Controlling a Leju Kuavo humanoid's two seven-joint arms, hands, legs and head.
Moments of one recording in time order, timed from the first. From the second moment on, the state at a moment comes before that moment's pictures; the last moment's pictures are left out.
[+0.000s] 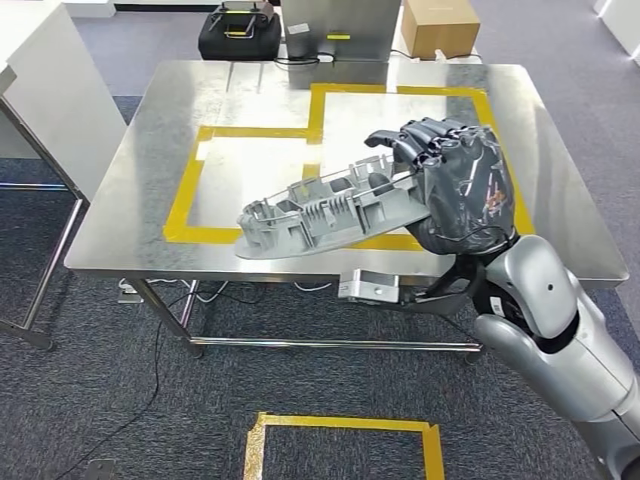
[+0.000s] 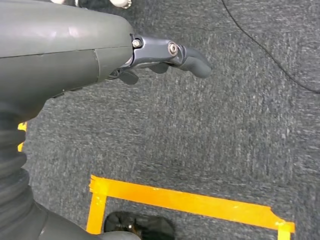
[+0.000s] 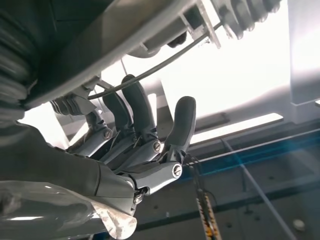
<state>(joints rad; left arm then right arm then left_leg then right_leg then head) -0.06 -0.11 1.07 -0.21 -1.10 0.14 -0.29 -0.60 -0.43 0.55 -1.70 1.21 -0.28 -0.01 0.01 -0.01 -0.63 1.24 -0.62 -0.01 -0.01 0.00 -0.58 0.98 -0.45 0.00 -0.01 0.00</state>
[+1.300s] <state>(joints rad) -0.06 -0.12 1.06 -0.21 -1.15 0.11 -0.35 -0.60 -0.33 0.60 -1.15 1.25 -0.07 0.06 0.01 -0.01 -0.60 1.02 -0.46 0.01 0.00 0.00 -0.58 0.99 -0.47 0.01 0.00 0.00</state>
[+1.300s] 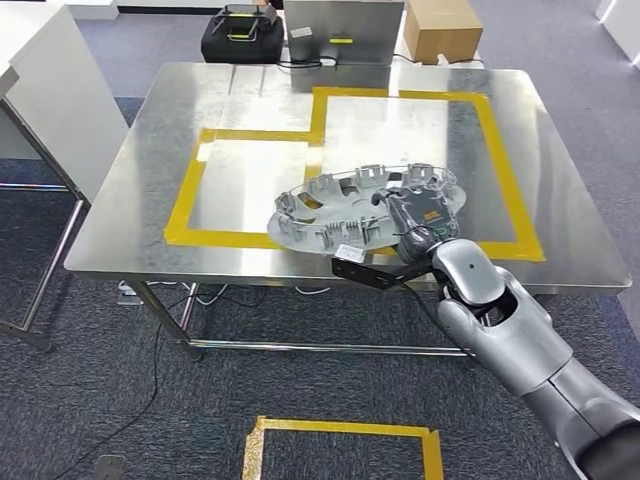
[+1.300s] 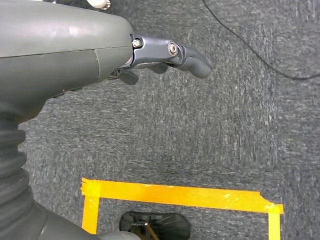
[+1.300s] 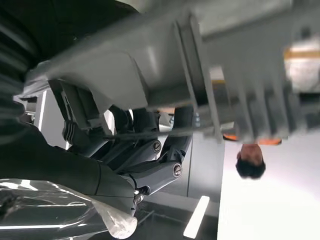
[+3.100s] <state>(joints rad) -0.06 -0.12 1.10 -0.21 -1.13 0.15 -0.40 -0.56 -0.36 0.62 -1.37 0.85 0.00 -0.01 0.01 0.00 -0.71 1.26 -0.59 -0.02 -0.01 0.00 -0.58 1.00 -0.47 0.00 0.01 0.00</state>
